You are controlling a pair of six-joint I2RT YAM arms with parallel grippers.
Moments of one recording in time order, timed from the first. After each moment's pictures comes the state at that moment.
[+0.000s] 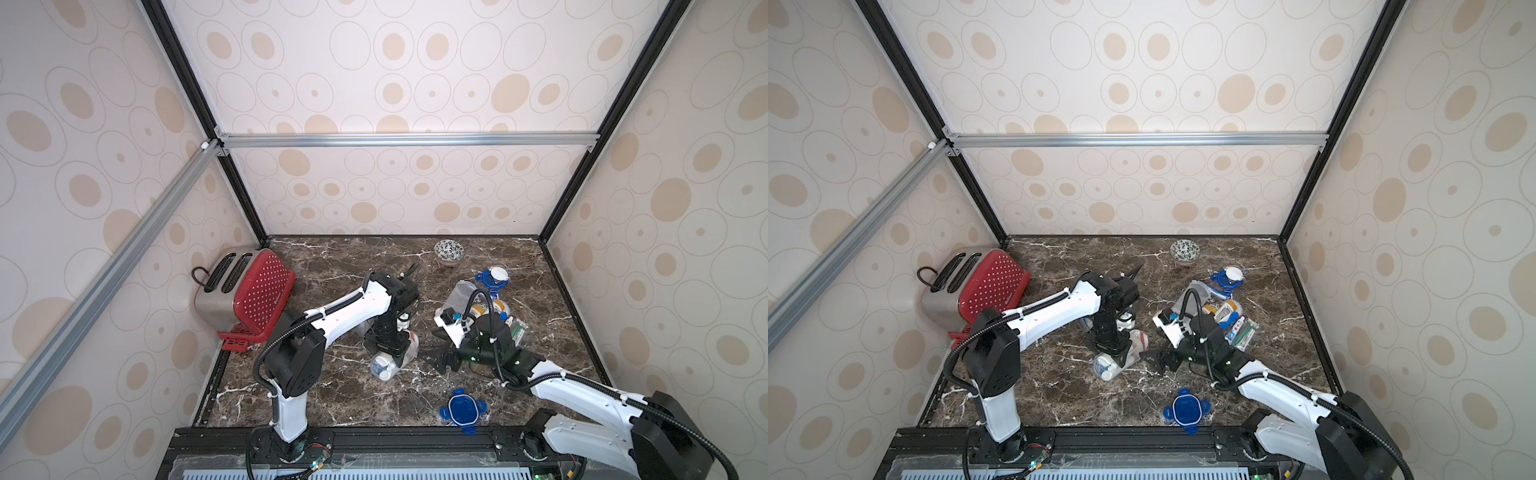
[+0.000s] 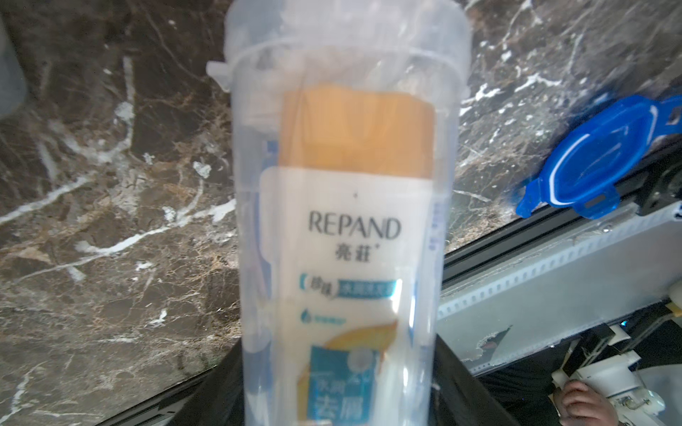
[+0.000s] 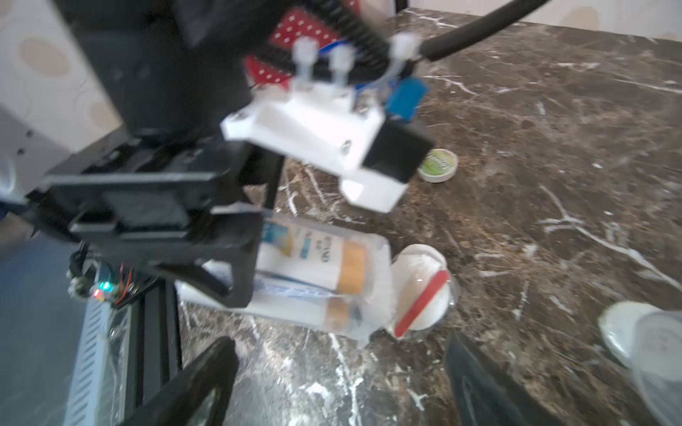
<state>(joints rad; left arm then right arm) -0.76 1.85 1.53 -1.42 0.27 -0.23 0.70 1.07 0.42 0.18 -0.45 0.03</state>
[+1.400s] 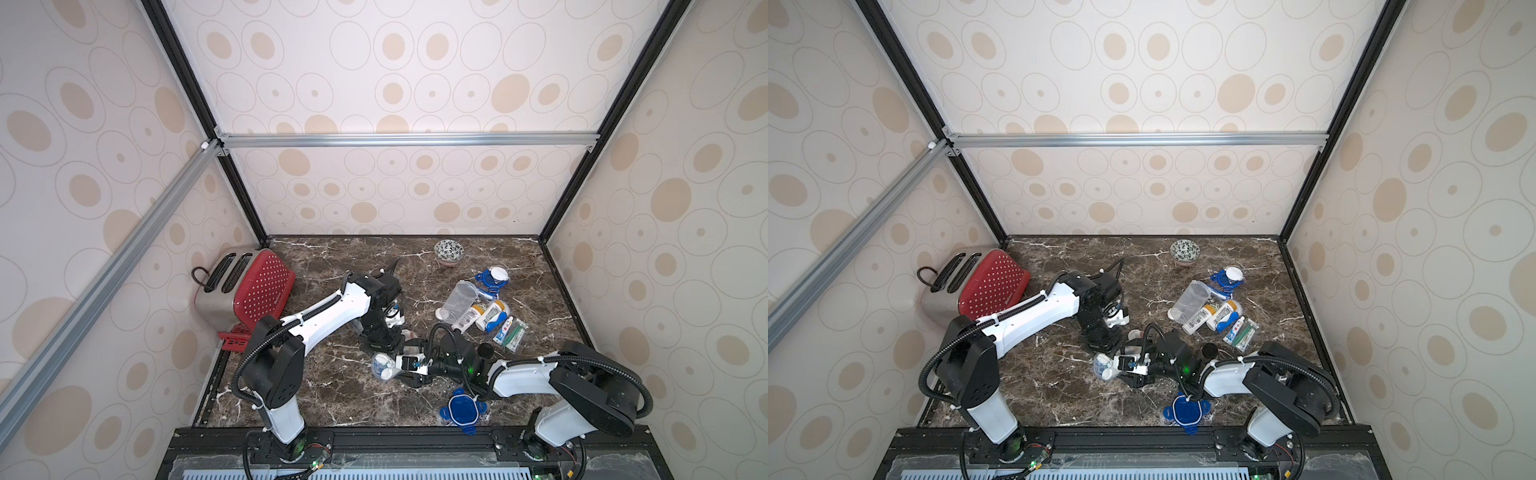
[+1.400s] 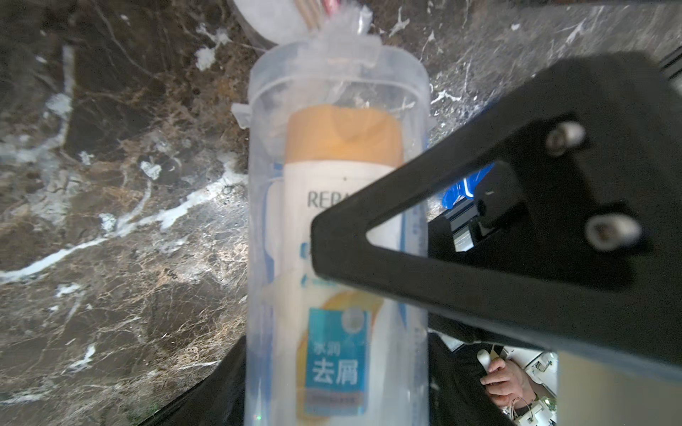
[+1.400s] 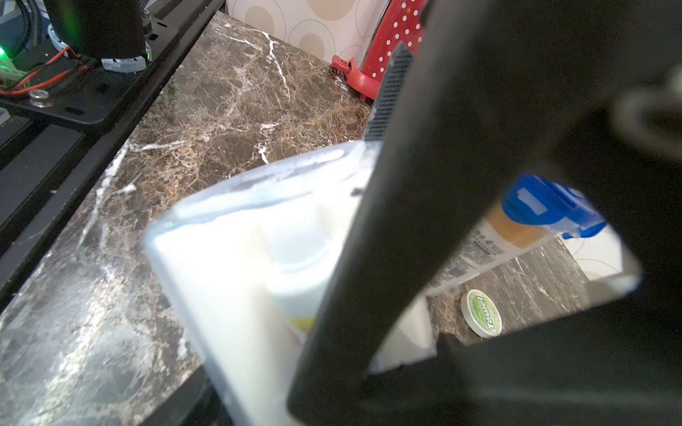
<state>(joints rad) -0.68 1.72 1.39 -1.29 0.46 -0.21 0.92 1.52 0.43 0.73 -0.34 -0.61</state>
